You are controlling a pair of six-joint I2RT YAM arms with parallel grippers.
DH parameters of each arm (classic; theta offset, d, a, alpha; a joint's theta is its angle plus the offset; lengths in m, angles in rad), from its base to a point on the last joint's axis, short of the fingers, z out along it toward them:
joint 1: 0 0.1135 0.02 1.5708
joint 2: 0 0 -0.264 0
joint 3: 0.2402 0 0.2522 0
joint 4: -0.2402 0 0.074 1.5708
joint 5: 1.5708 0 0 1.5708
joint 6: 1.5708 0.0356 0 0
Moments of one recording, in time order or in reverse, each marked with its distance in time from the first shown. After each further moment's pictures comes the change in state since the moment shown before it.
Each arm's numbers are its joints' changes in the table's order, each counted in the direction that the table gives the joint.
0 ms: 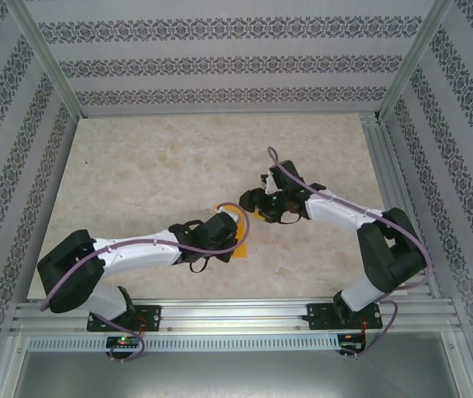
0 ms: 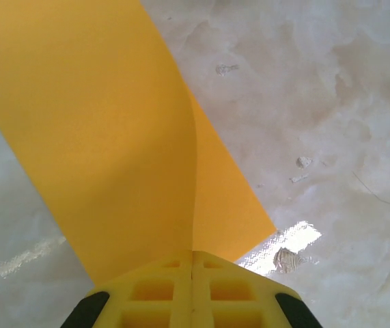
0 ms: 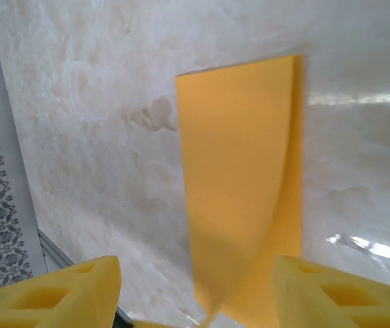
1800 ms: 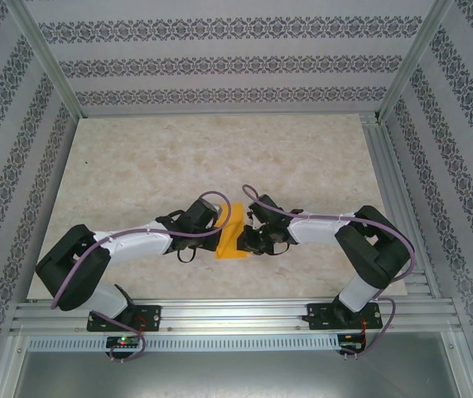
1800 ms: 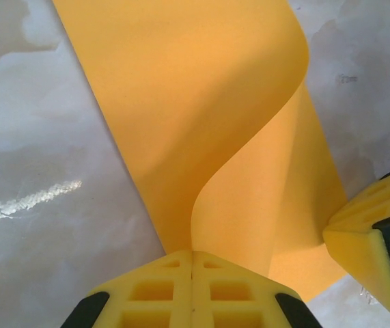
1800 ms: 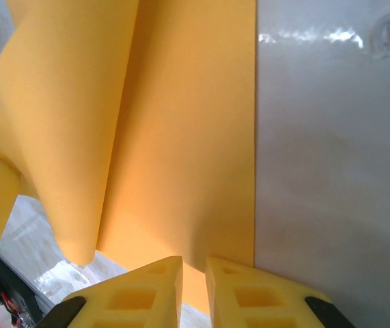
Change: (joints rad) left arm 0.213 -0.029 -0.072 0.058 0.161 0.017; right arm 0.226 -0.091 -0.162 0.073 0.086 0.058
